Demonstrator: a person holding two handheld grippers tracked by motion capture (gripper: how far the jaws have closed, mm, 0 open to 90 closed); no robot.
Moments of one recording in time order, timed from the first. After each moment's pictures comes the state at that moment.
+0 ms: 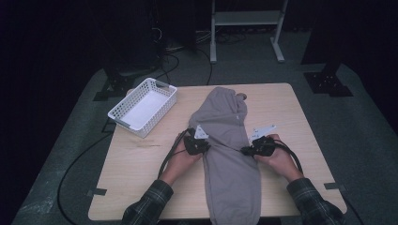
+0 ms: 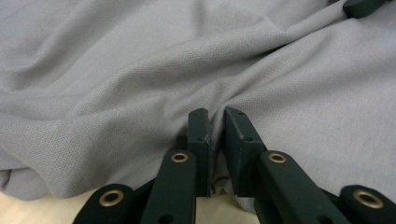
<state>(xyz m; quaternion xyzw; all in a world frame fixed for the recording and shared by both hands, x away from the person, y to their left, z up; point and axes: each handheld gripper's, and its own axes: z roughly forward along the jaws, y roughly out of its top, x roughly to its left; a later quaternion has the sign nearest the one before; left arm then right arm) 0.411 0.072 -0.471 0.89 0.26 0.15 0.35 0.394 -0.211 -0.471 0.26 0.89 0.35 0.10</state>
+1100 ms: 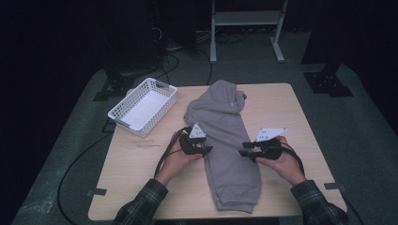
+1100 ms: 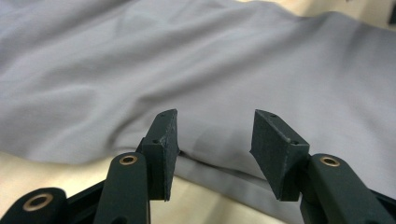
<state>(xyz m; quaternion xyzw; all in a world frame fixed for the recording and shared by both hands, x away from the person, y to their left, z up) 0.391 0.080 -0.454 0.88 0.24 0.14 0.39 0.364 -0.216 -0.445 0.25 0.86 0.44 0.12</state>
